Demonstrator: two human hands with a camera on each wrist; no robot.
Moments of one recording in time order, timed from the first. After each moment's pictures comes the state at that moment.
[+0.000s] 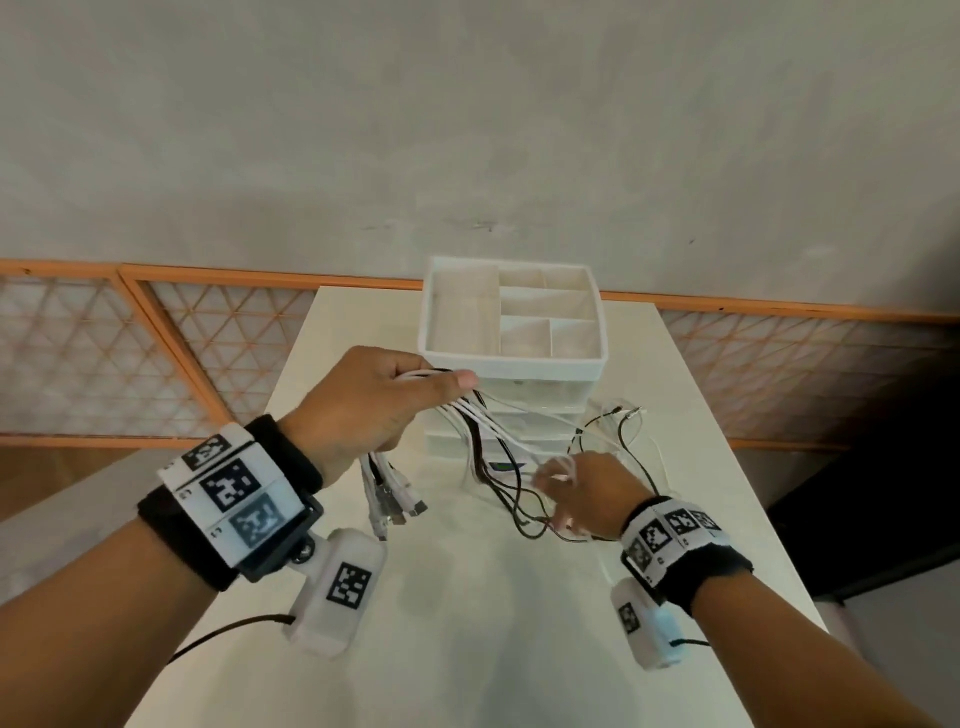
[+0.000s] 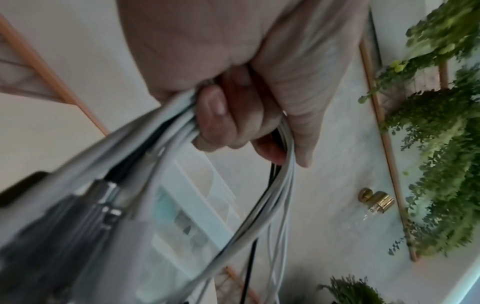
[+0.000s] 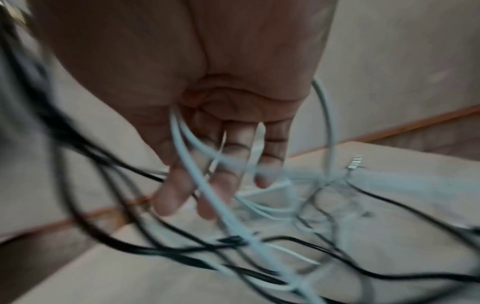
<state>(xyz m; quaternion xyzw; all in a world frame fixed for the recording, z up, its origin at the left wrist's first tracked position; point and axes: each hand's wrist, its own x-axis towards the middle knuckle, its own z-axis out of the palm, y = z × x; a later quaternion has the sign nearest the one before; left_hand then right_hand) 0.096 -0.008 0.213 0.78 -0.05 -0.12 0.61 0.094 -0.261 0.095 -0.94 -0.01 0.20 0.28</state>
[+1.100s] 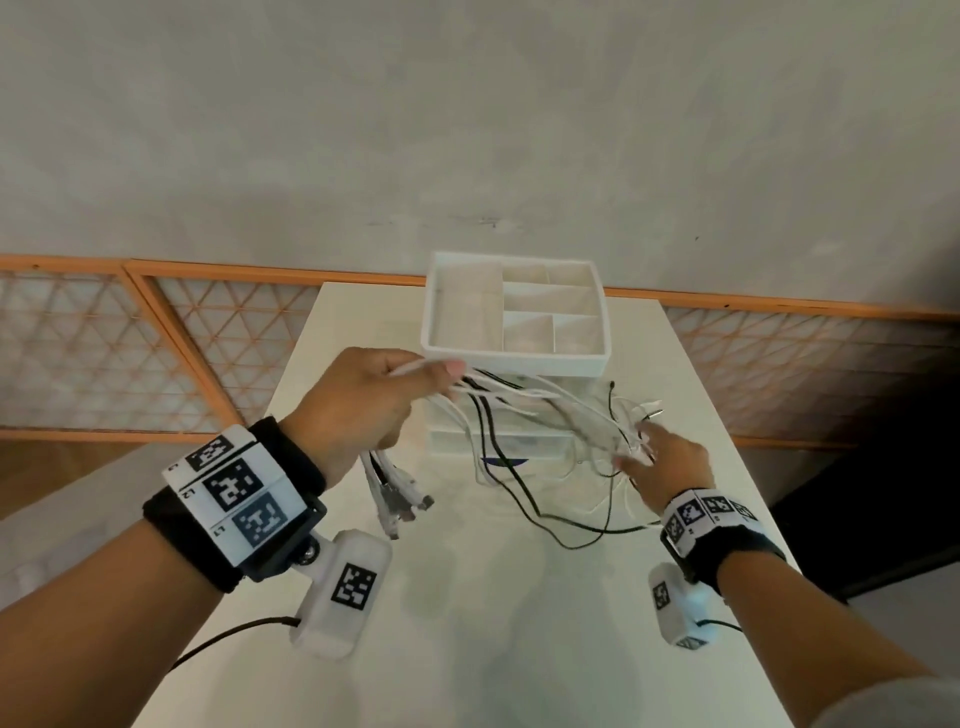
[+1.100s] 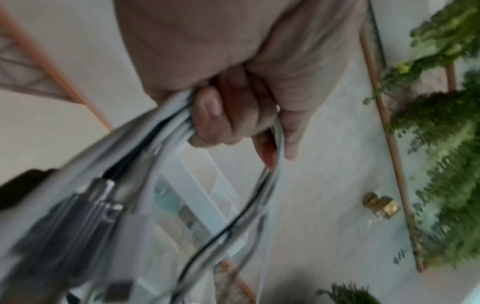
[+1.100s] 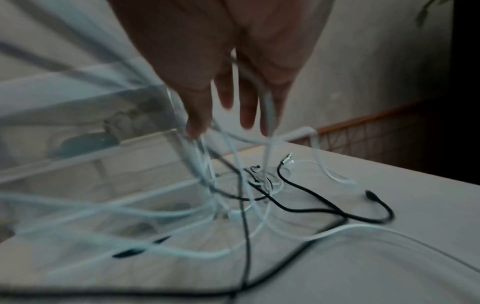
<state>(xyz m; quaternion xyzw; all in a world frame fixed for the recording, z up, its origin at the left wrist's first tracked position) 0.097 -0.003 0.201 0.76 -0.02 -0.11 0.64 0.113 -0.336 0.057 -0.96 0.17 0.01 0.21</state>
